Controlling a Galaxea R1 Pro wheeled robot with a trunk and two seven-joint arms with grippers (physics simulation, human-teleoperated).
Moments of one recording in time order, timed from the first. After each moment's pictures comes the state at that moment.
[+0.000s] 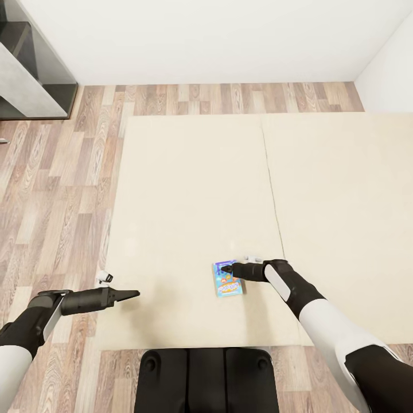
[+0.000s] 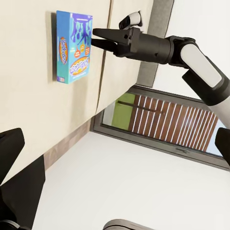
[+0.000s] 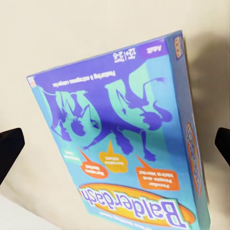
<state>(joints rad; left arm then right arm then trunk) -0.69 0.35 0.08 -0.73 0.12 0.70 -1.57 -0.94 -0.03 0.33 -0.58 -0.58 0.62 0.25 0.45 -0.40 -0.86</state>
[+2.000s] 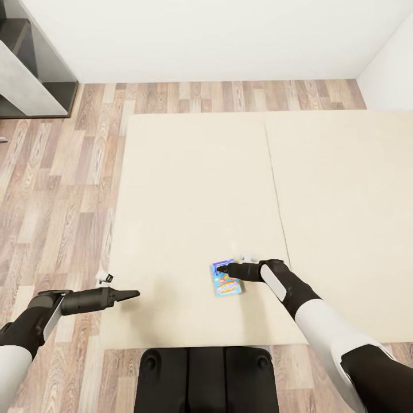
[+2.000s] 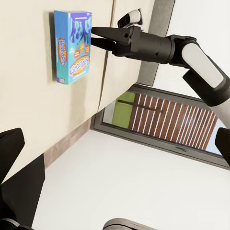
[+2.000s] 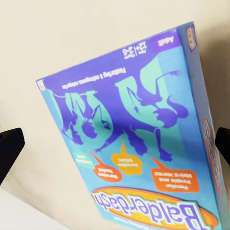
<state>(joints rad) -0.69 0.35 0.08 -0.73 0.12 0.70 -1.57 -0.94 -0.01 0.34 -0.58 -0.58 0.62 0.25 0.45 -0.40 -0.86</state>
